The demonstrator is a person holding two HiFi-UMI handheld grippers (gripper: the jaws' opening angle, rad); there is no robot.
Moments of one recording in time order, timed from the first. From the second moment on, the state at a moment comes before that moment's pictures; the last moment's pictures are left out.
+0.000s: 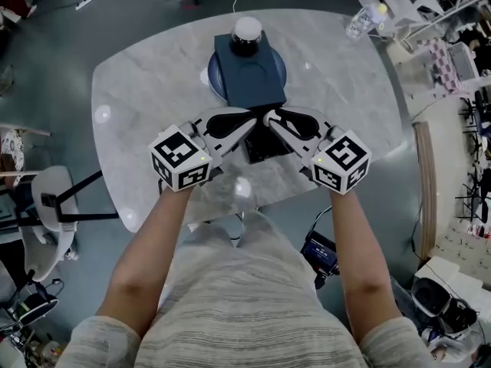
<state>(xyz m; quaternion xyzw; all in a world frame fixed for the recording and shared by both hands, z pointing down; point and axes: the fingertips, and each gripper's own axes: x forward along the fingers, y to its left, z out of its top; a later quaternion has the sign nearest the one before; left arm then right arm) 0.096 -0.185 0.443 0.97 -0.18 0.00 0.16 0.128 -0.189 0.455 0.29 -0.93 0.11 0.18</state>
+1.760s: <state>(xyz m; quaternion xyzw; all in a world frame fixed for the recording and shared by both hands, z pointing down) 0.098 -0.187 0.457 0.96 -0.20 0.01 0.18 0.156 -0.213 0.596 0.26 -0.86 0.13 0.42</state>
